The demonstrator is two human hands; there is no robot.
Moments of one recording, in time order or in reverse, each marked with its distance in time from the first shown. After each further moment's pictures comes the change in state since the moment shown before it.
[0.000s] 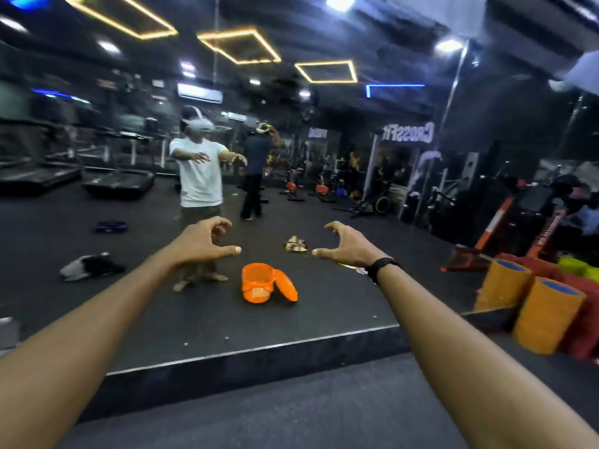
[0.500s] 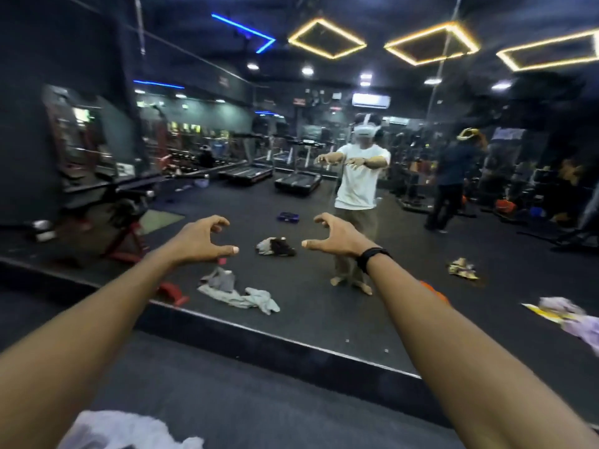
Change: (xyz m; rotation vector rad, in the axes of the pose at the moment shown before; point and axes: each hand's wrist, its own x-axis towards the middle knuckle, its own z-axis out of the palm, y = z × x) left_hand -0.201 -0.231 -0.250 0.256 0.293 -0.468; right_hand 0.064 -0.378 0.196 0.148 -0.285 -0.571
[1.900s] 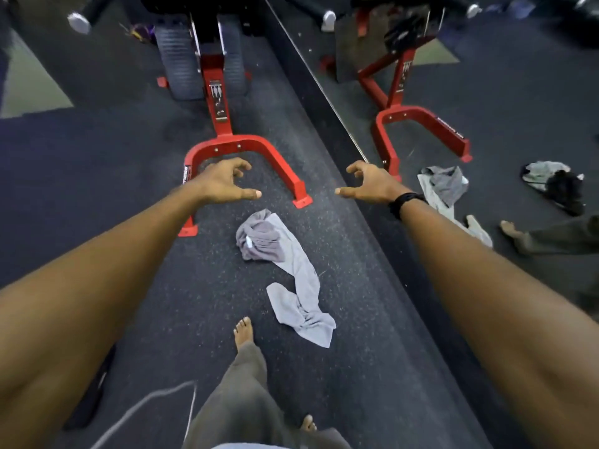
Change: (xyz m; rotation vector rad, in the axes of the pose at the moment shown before) left_hand -0.032 -0.538 -0.050 -0.143 0.138 -1.044; right_hand 0.402 -0.296 0.527 -0.003 -0.773 -0.484
